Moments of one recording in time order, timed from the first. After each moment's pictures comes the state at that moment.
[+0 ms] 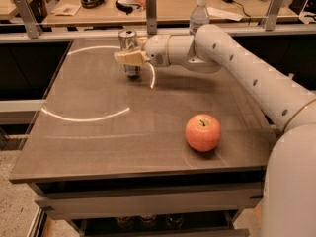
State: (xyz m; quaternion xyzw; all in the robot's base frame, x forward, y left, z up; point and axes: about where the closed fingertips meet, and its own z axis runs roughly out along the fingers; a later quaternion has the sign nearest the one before) arm 0.724 0.094 0.893 -0.48 0.58 0.37 0.54
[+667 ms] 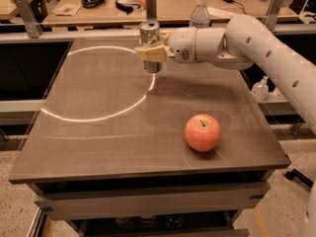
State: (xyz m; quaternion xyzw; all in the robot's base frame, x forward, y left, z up) arm 0.684 0.034 0.929 -0.49 0.58 0.36 0.54
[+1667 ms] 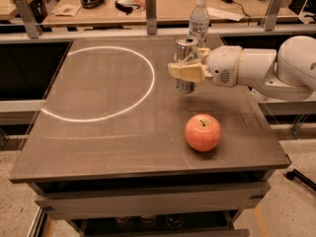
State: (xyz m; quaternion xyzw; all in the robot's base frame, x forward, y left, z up) arm 0.606 -0.061 0.924 -0.42 0.65 0.32 0.55
